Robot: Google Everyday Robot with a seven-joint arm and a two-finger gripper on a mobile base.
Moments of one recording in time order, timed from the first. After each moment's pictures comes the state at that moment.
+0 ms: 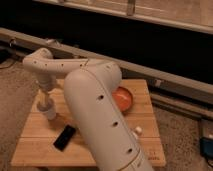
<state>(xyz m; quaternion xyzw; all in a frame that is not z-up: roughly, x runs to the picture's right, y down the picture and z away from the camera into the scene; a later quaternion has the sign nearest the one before) -0.304 0.054 0.835 -0.36 0.07 0.24 0.90</state>
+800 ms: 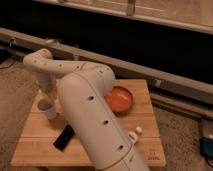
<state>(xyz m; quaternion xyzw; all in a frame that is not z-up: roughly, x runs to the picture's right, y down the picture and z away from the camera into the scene) -0.304 0.054 0.841 -0.40 0.09 0.23 0.88</state>
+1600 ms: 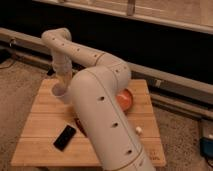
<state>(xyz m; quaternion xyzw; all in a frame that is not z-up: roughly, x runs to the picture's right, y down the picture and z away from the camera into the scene) -0.211 -0.027 0.811 -0.41 0.12 0.32 0.85</state>
